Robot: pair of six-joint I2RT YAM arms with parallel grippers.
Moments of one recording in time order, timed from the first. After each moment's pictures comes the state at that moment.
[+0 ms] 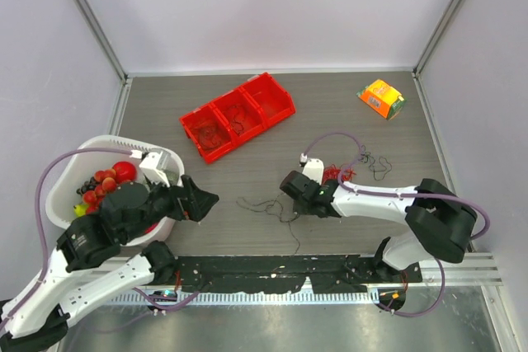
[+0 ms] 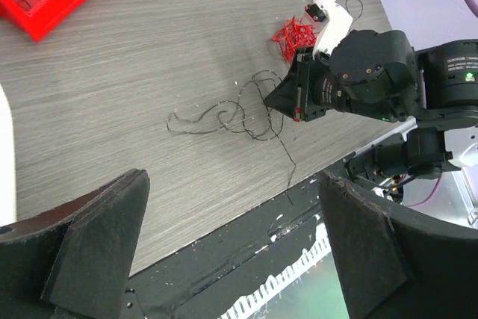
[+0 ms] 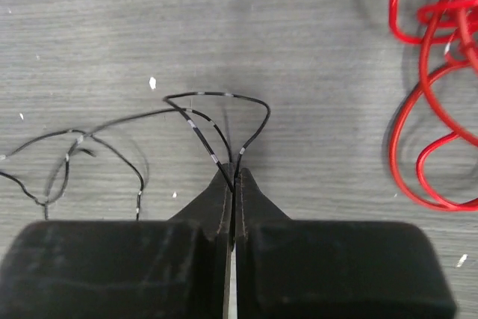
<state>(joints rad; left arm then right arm) -0.90 0.47 0.92 -0.86 -0.21 -0.65 0.98 1.45 0.71 -0.40 0.37 0.97</state>
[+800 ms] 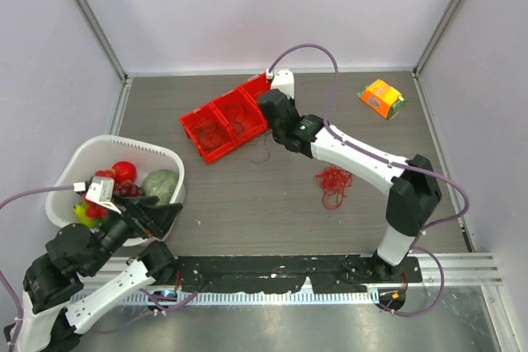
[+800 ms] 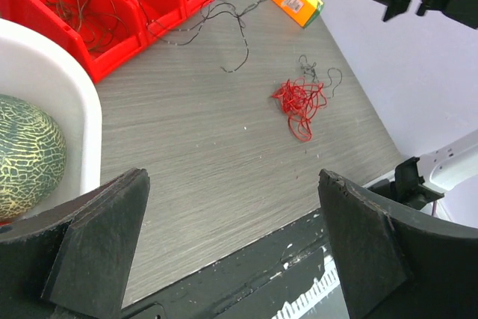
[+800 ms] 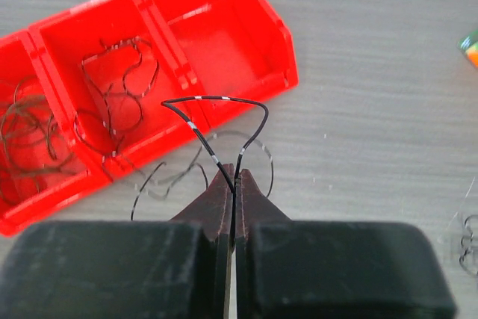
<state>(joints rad) -0.90 0.10 0.91 -0.98 -0.34 -0.60 0.83 1.69 1.44 -0.33 0.68 0.36</state>
